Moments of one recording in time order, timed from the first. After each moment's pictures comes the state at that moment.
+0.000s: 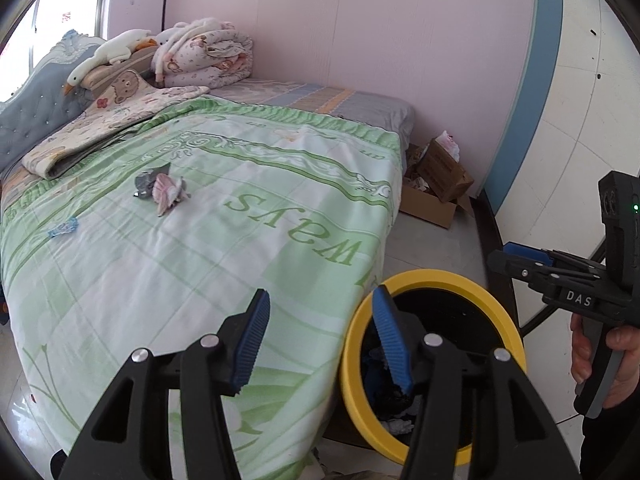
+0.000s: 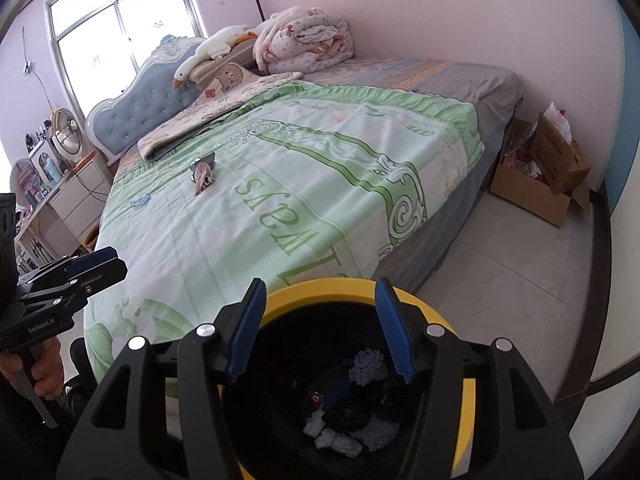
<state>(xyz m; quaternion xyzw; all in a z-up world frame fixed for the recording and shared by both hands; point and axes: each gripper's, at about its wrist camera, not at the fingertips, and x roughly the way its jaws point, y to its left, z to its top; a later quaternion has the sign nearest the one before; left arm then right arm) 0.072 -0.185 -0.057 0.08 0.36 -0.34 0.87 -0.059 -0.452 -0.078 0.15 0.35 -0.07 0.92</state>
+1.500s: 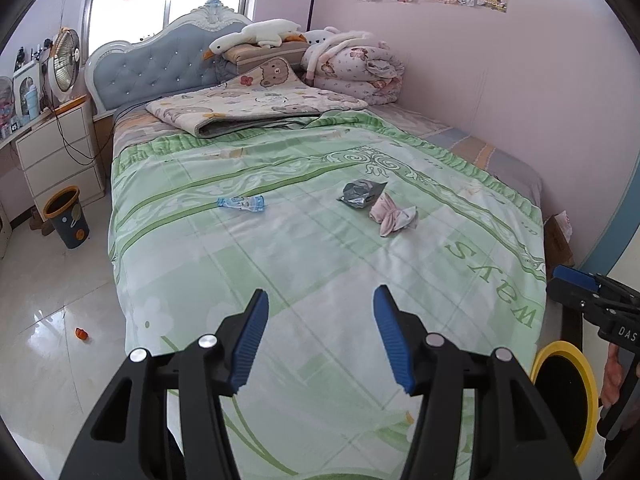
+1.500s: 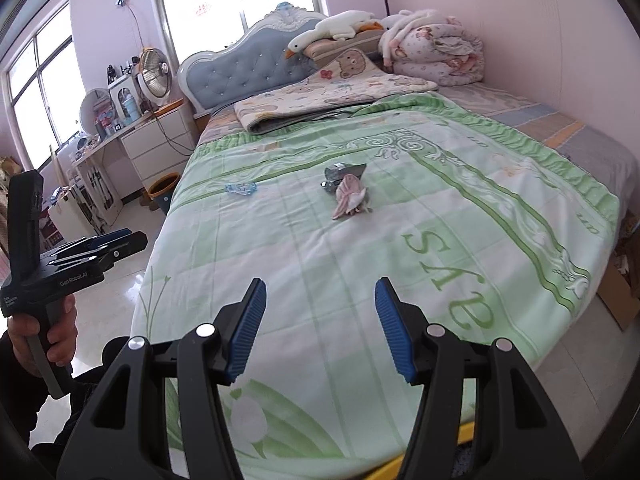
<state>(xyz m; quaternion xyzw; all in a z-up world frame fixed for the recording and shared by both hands) 0.188 0.014 -0.053 -0.01 0.35 -0.14 0.93 0.123 -0.284 -0.054 0.06 0.35 0.10 0.93</state>
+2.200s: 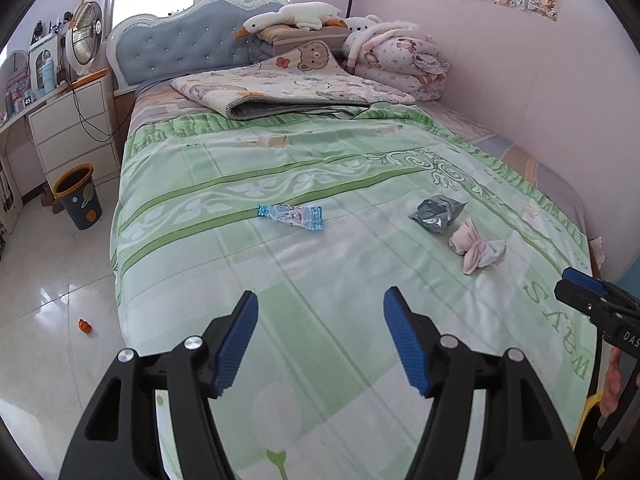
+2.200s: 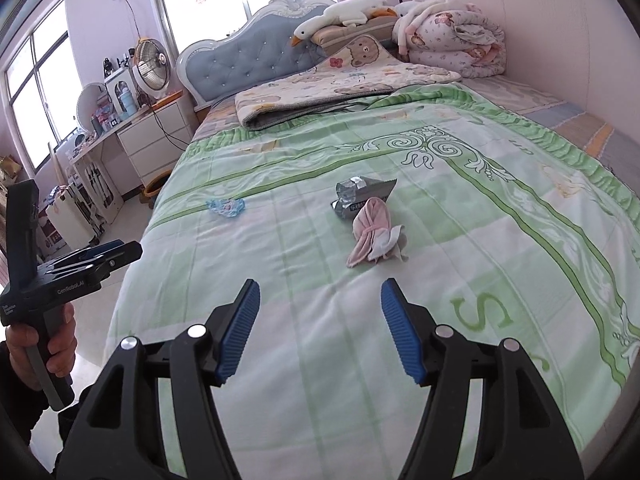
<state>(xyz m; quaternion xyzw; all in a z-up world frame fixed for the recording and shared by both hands) 0.307 0.049 -0.094 -0.03 0.38 -0.09 0.92 0.271 -0.250 -0.095 0.06 0.36 0.12 0.92</state>
